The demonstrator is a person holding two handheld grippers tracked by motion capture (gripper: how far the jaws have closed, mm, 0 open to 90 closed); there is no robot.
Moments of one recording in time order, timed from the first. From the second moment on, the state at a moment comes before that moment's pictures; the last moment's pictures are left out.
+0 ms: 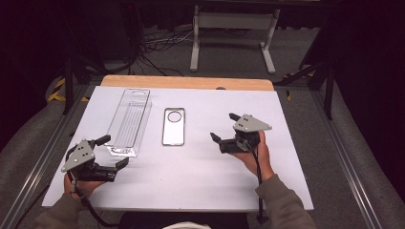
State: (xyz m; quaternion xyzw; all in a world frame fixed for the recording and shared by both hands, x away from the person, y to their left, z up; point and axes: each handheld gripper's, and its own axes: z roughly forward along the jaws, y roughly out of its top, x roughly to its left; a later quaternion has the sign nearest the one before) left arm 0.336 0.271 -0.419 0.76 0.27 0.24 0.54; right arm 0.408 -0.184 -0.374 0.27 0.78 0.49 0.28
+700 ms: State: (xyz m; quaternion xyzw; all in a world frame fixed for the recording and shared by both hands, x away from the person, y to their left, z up) left arm 0.342 0.275 -0.422 0.76 0.28 0.23 0.53; right arm 0.532 -0.088 -0.378 0.32 0.88 0.32 0.15
